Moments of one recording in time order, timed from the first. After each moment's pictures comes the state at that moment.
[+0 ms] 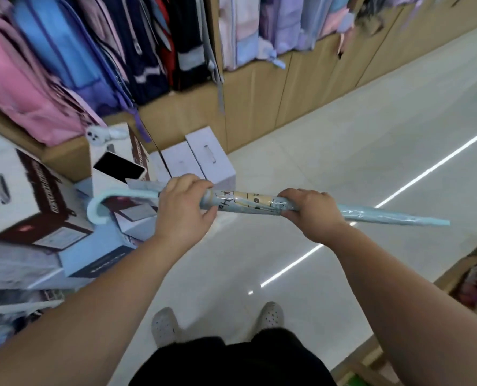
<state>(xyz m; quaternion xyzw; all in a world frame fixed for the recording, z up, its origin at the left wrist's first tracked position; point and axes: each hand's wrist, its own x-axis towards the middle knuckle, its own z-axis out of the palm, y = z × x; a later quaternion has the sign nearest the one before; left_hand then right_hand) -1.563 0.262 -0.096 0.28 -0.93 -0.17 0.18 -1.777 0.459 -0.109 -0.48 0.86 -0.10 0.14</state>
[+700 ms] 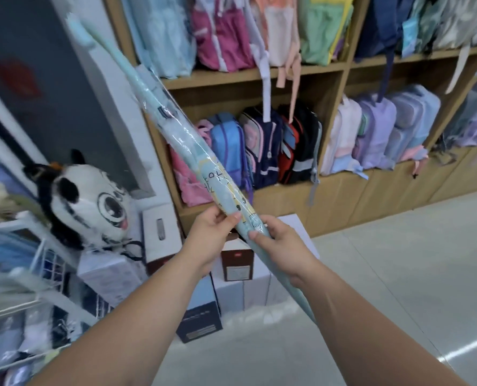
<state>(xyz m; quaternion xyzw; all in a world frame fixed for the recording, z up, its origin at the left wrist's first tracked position) -1.328 0.152 0.062 0.35 -0.57 -0.67 0.33 -1.461 0.249 0.046 -0.40 0.63 -0.54 0.40</state>
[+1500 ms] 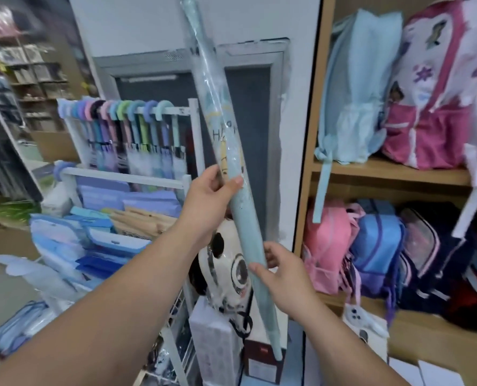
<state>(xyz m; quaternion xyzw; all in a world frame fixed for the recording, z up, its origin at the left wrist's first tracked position) -1.138 -0.045 0.229 0.42 -0.54 -0.40 0.60 -1.301 -0.010 0.108 -0.68 0.49 -0.44 0.33</state>
